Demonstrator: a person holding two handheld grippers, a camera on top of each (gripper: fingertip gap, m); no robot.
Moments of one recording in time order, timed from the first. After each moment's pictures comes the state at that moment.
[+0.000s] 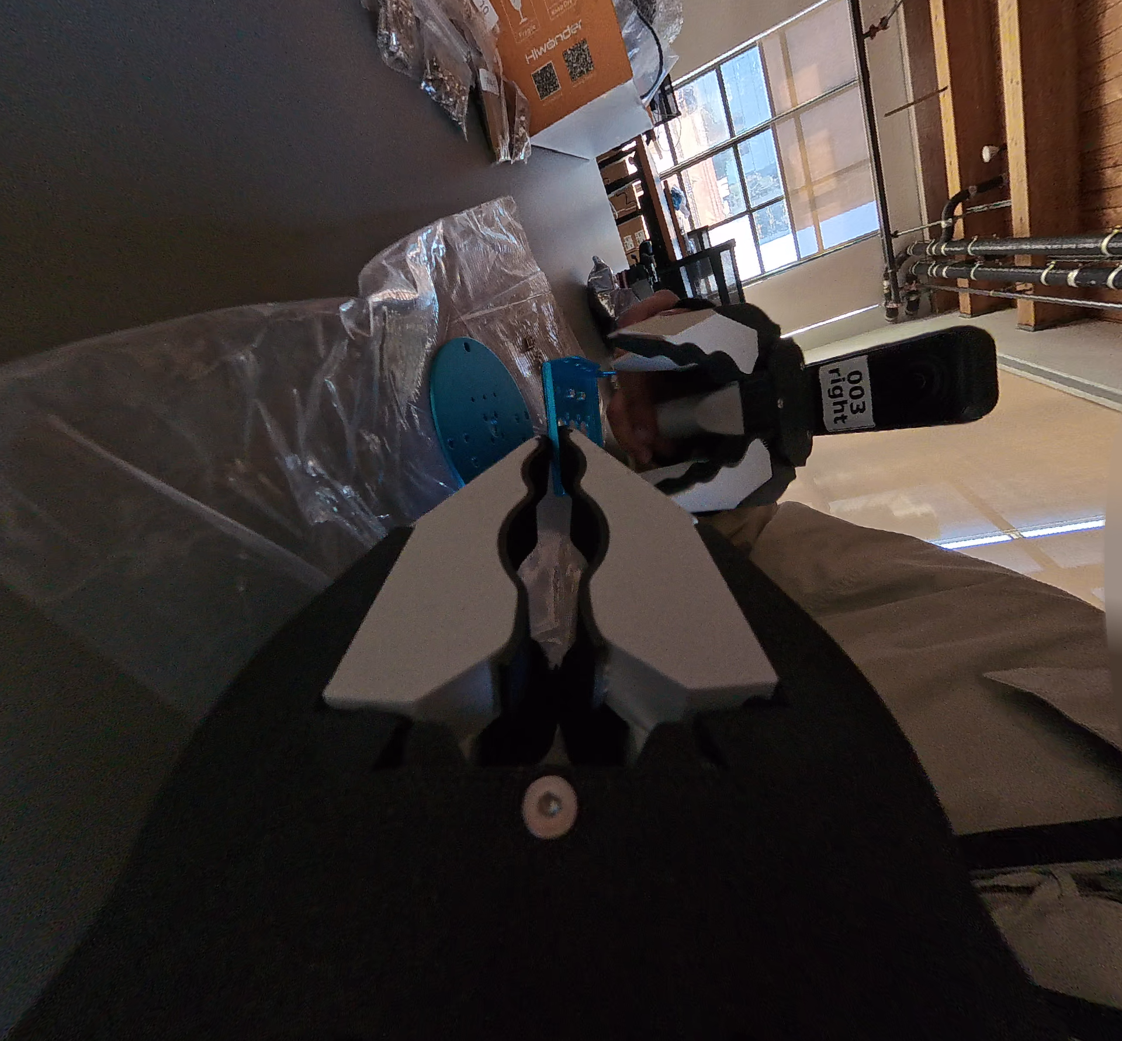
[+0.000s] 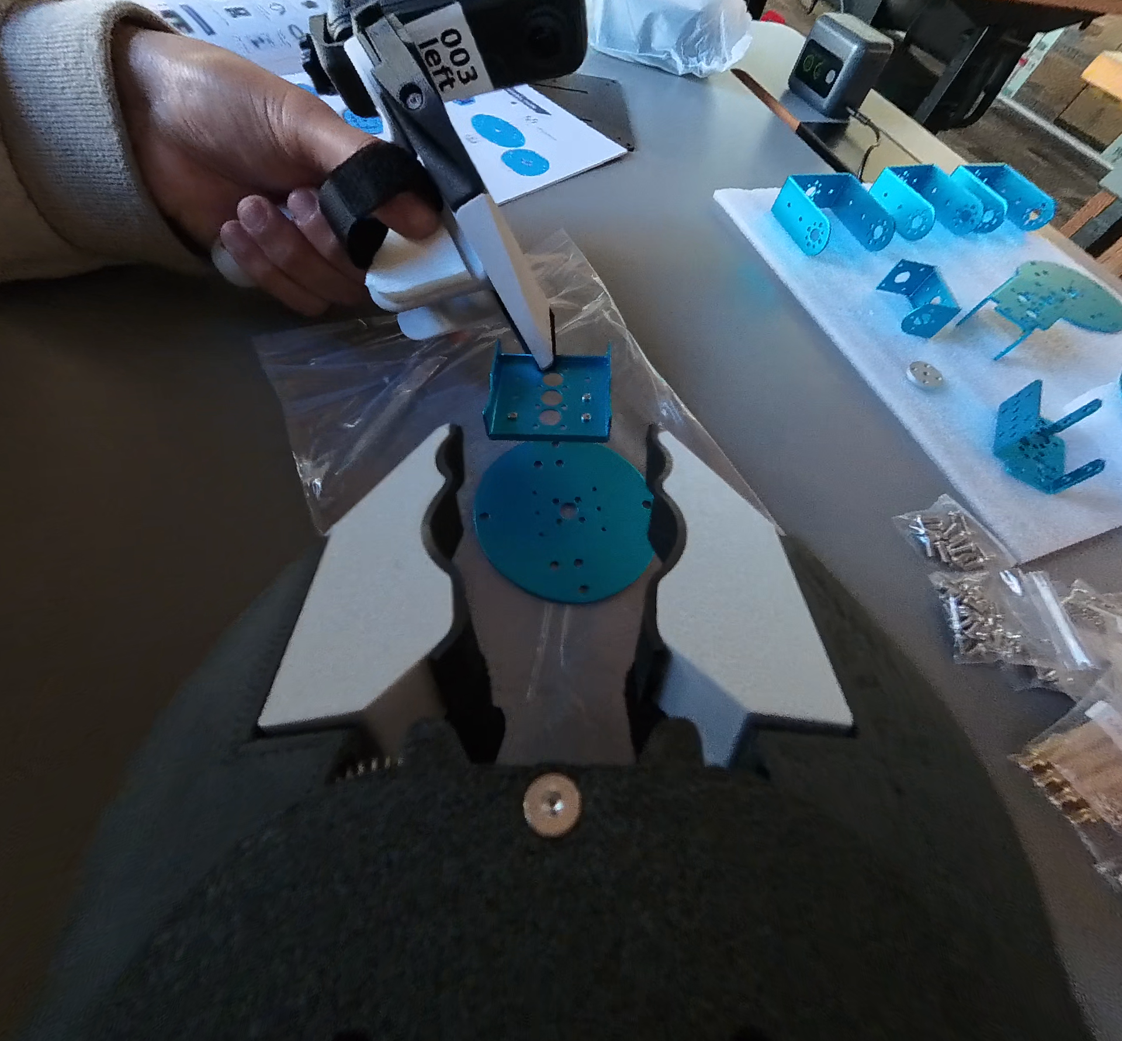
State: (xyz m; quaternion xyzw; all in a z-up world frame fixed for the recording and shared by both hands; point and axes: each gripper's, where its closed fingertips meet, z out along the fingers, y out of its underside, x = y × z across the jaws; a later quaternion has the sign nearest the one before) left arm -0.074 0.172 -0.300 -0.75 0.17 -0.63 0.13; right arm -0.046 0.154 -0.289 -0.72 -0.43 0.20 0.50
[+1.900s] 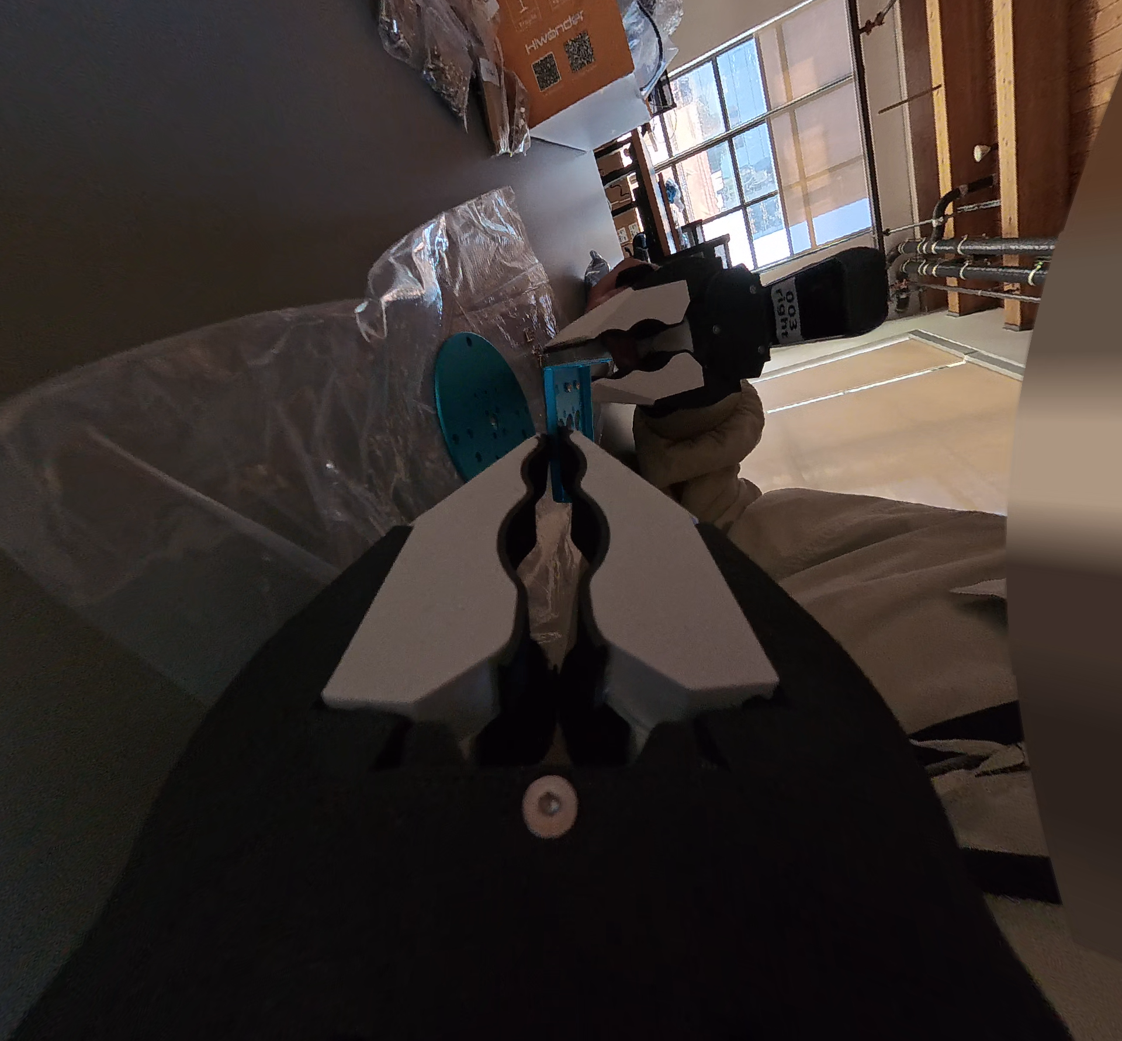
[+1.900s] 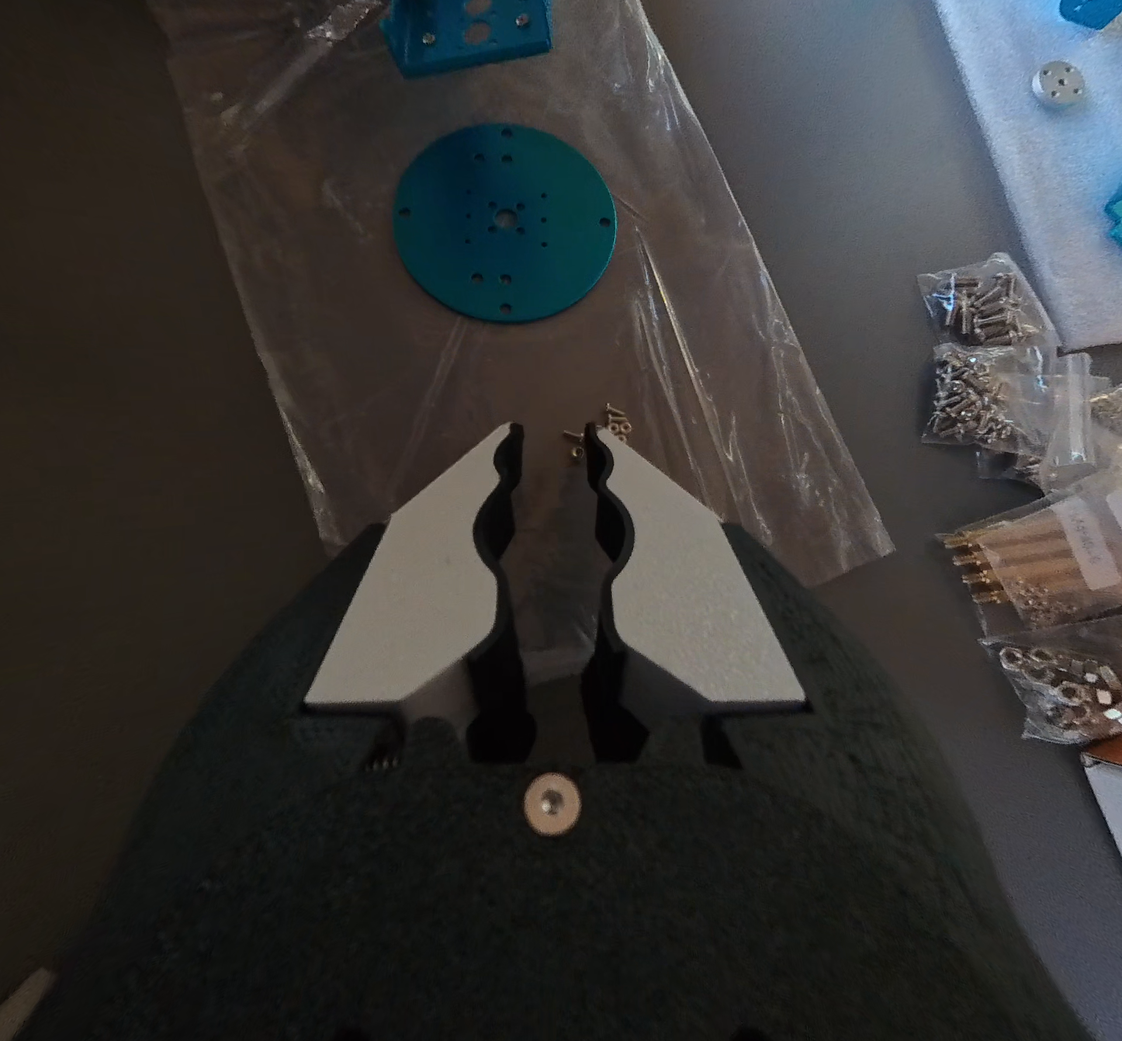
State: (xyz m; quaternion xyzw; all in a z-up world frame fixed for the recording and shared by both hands) left arm -0.074 0.173 -0.301 -0.75 0.17 -0.63 0.11; right arm 0.042 0.147 -0.343 -0.77 -0.52 0.17 0.33
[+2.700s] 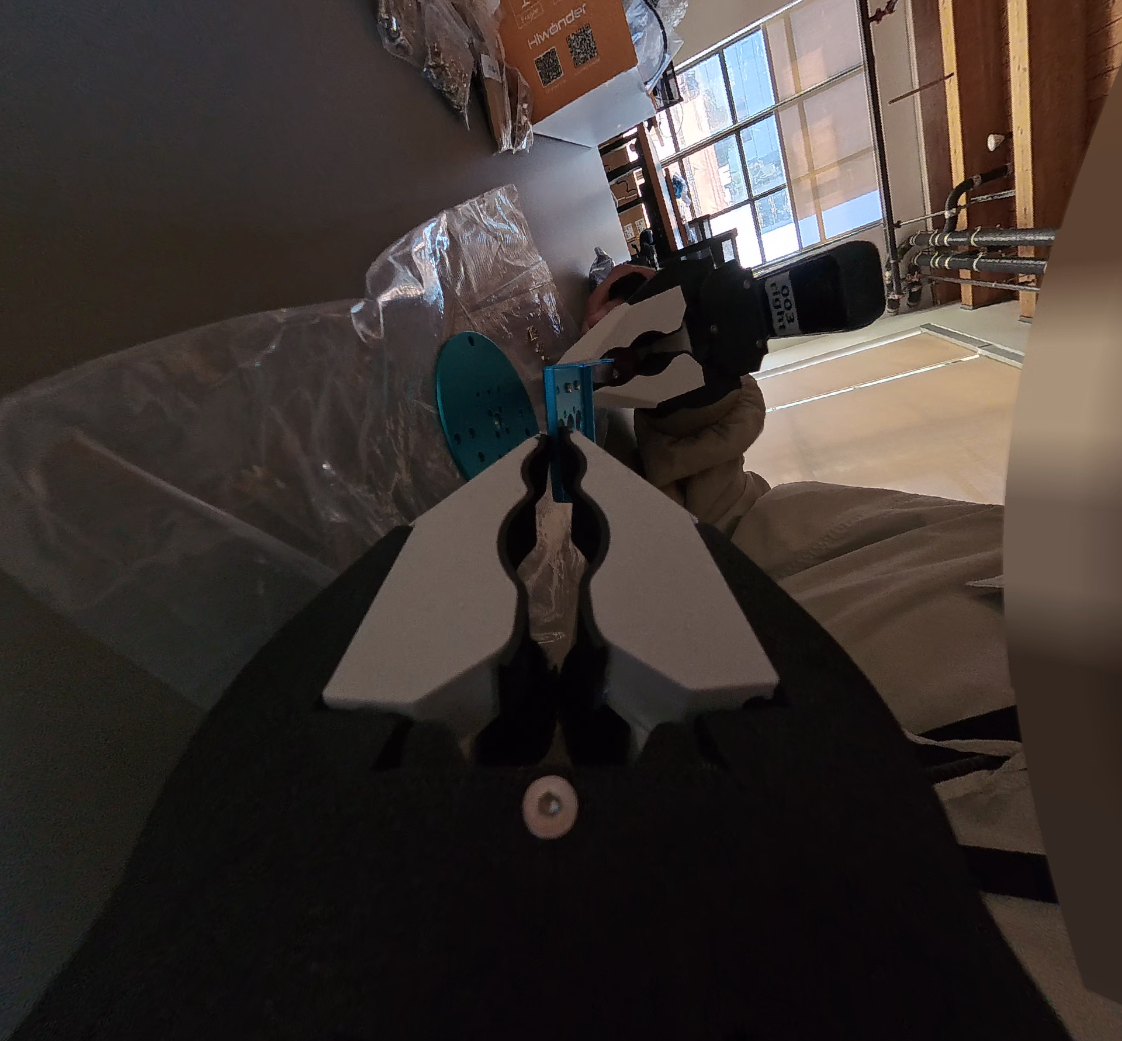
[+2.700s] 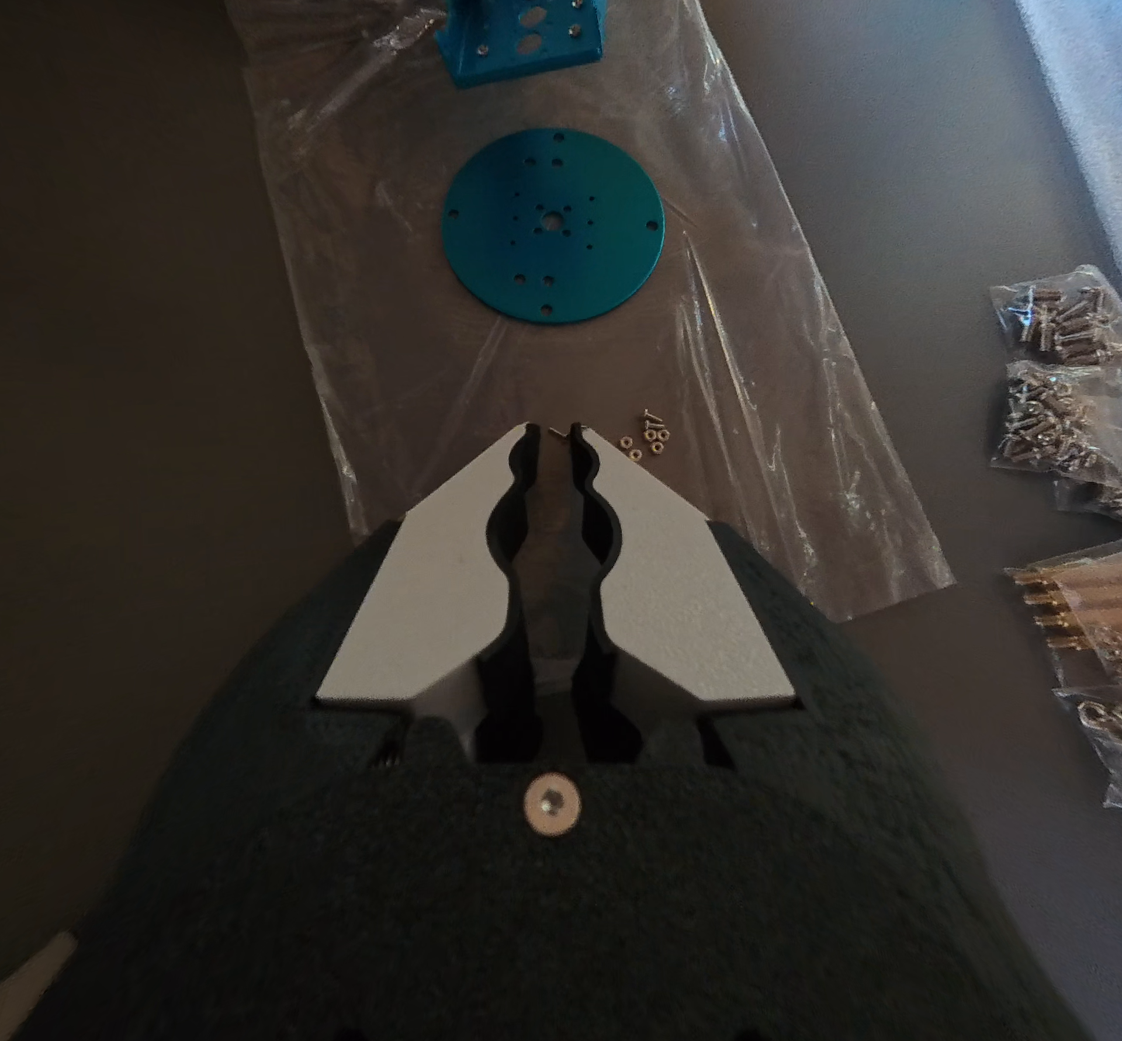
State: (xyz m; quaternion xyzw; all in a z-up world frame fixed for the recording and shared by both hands) left arm -0.073 0.172 -0.302 -0.75 0.18 -0.63 0.12; right arm 0.036 0.137 -0.347 -0.76 -0.53 0.21 0.32
